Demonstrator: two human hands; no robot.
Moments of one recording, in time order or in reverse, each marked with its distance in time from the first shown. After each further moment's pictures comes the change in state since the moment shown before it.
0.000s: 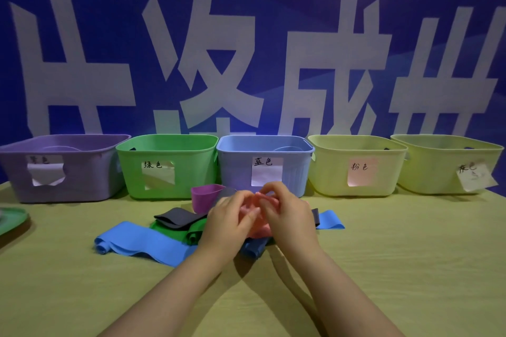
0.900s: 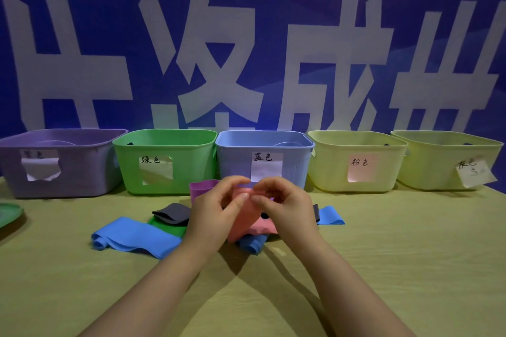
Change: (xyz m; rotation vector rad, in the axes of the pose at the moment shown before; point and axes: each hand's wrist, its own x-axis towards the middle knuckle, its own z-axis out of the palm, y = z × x) left_hand -0.003 0.005 -0.023 -0.366 0.077 -0.077; right_hand 0.001 -0.004 -0.002 0.347 0.000 -0.080
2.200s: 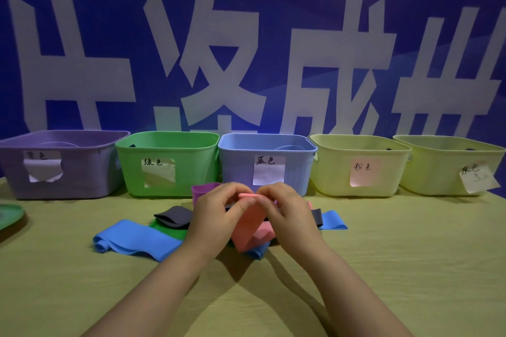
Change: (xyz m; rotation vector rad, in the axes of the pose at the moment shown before) left_hand 0.005 0.005 -0.003 0.113 0.002 0.122; right_hand 0.001 -0.005 -0.001 -0.357 -0.118 -0.184
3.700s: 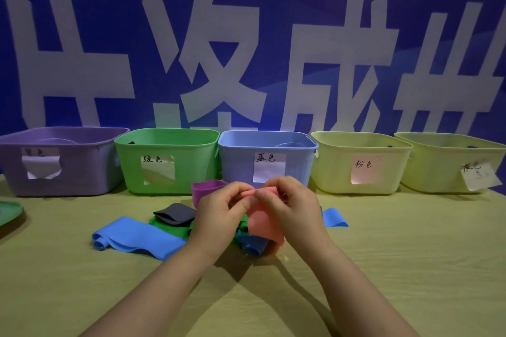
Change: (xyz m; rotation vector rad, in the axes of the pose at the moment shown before) left_hand -0.003 0.001 0.005 -0.124 -0.042 -0.090; right_hand -0.001 -0.007 -0.007 0.092 0.097 0.113
